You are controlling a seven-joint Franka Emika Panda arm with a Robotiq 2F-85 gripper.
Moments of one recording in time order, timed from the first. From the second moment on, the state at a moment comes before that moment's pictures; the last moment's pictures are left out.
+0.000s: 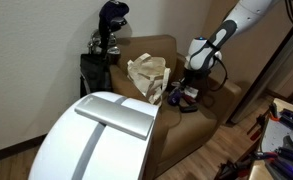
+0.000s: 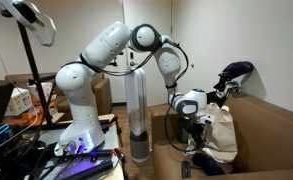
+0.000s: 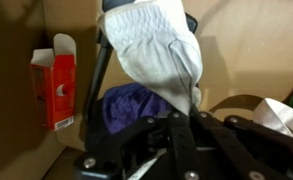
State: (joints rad) arm -0.09 0.86 -0.07 -1.95 0.02 2.85 -0.04
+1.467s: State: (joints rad) arm -0.37 0.59 -0.16 -2.07 0.01 2.95 -0.13
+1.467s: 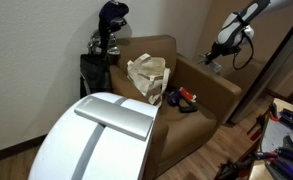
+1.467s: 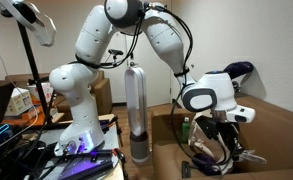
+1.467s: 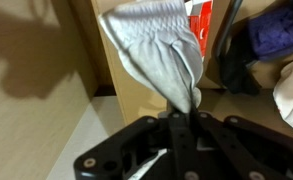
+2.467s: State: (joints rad) arm -0.64 0.74 0.00 -1.97 0.07 2.90 -0.24
